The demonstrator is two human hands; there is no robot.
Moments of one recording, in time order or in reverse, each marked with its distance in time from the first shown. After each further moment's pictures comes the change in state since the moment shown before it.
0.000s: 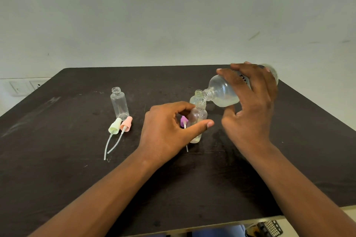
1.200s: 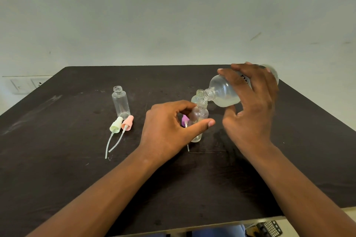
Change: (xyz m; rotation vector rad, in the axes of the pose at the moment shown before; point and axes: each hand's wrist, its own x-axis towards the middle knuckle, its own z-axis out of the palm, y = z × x) left_hand 0.000 0.003 -0.002 -0.021 0.010 -0.002; right_hand -0.001 0.000 0.001 0.016 -0.013 -0.007
